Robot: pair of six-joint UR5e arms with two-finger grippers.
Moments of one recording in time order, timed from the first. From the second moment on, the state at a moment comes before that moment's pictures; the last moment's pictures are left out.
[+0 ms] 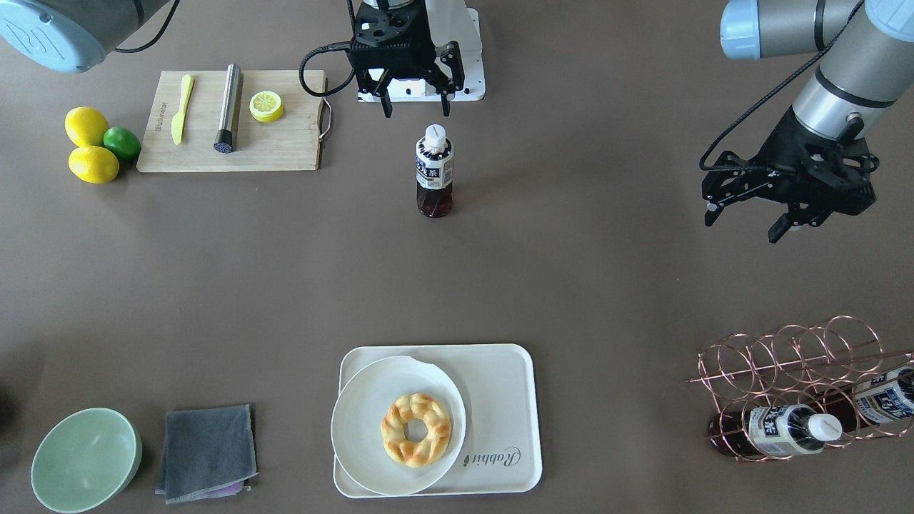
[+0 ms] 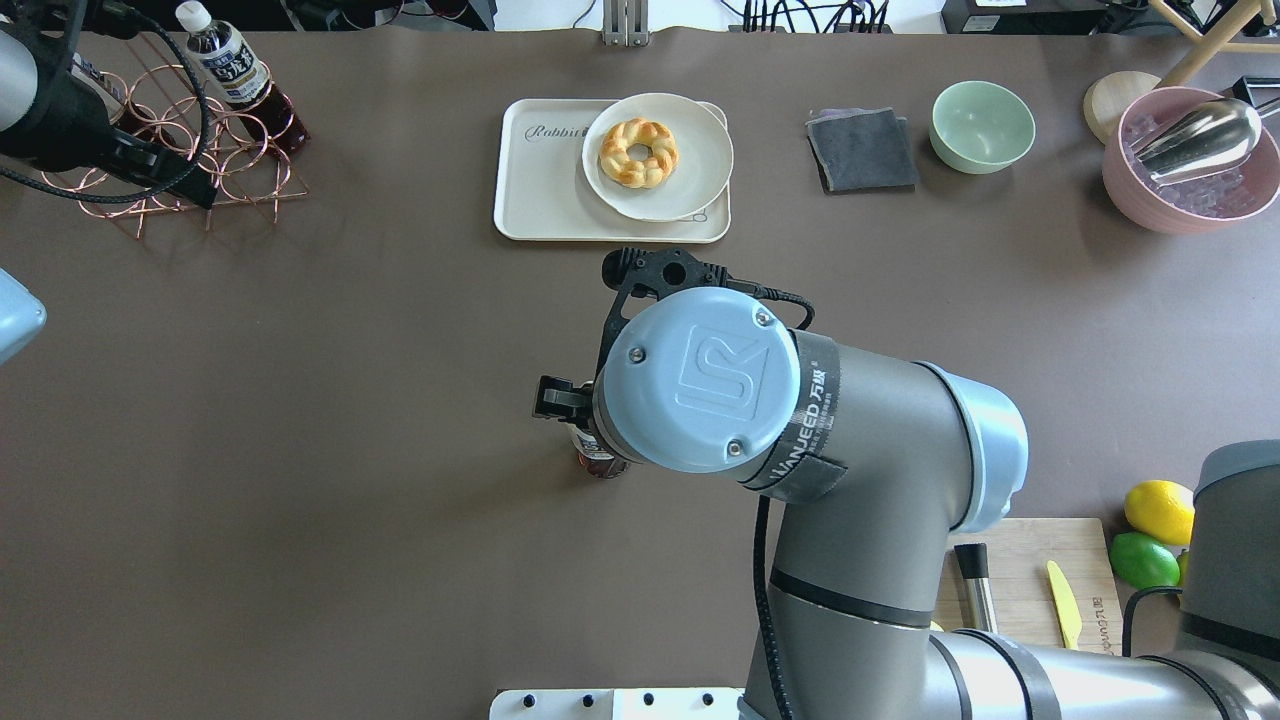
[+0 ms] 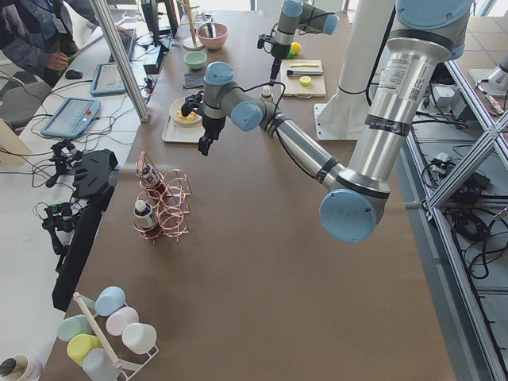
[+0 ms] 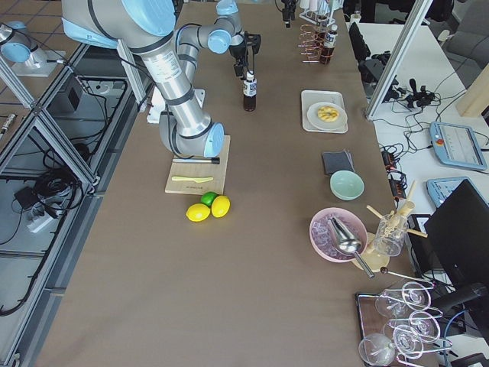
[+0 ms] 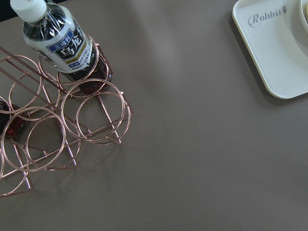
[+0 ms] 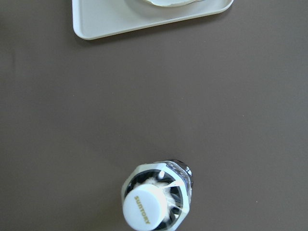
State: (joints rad) left arm -1.07 -1.87 -1.93 -1.63 -2.13 -0.47; right arm 0.35 -0.79 2.00 -1.86 1.63 1.49
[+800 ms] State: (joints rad) left arm -1.07 -1.87 -1.93 -1.63 -2.14 -0.47; right arm 0.35 -0.74 1.92 -1.86 1.60 1.50
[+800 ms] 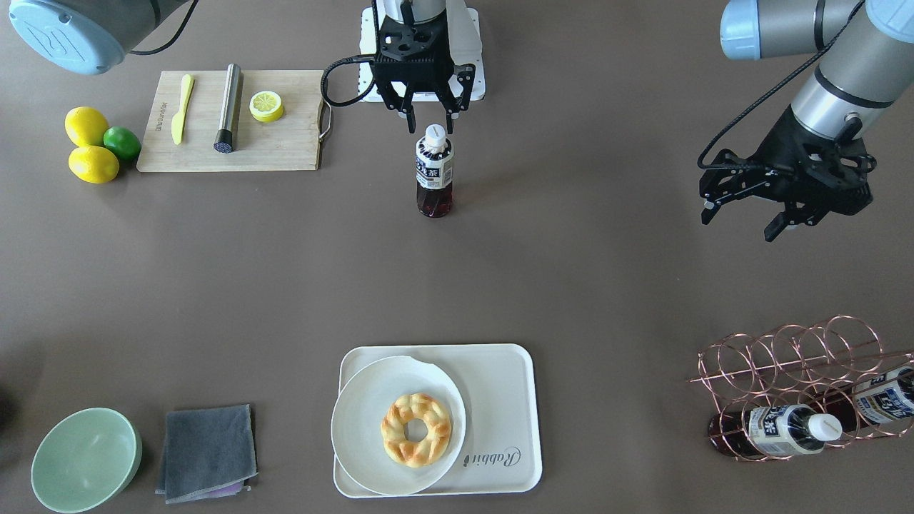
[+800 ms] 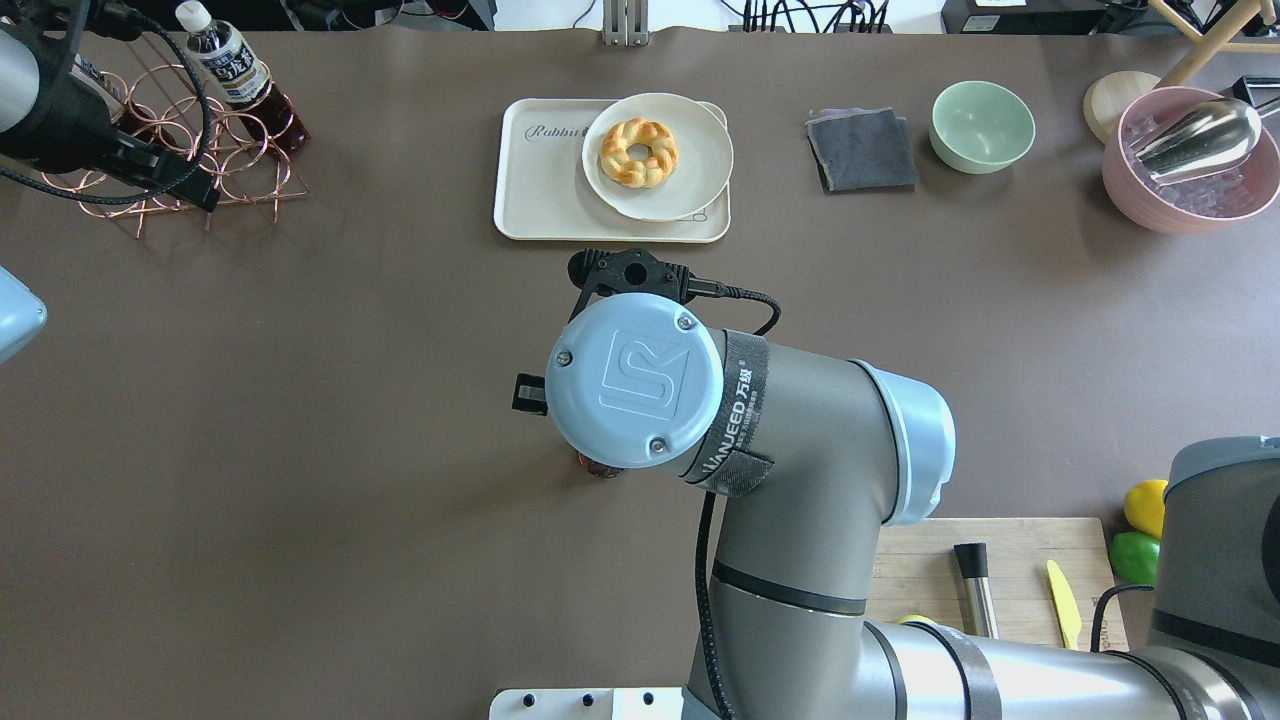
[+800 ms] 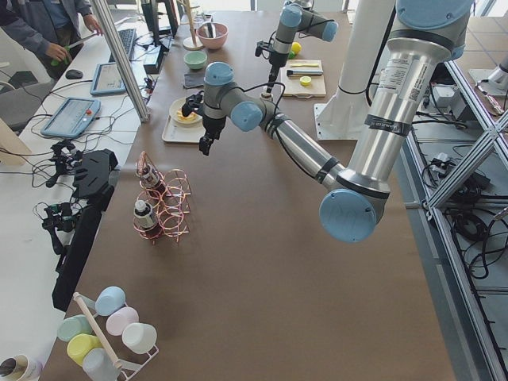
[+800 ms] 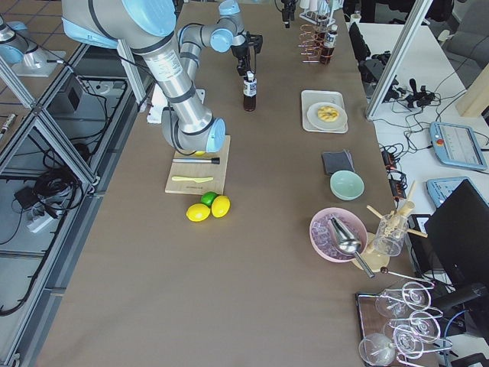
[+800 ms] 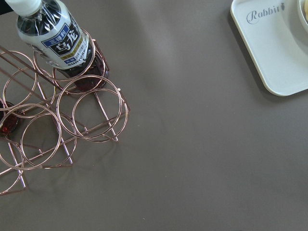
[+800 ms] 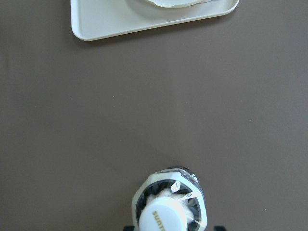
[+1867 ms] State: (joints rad) left arm -1.07 -1.87 -1.91 -1.63 -2.14 -0.47; right arm 0.41 -0.64 1.82 -1.87 1.59 1.44
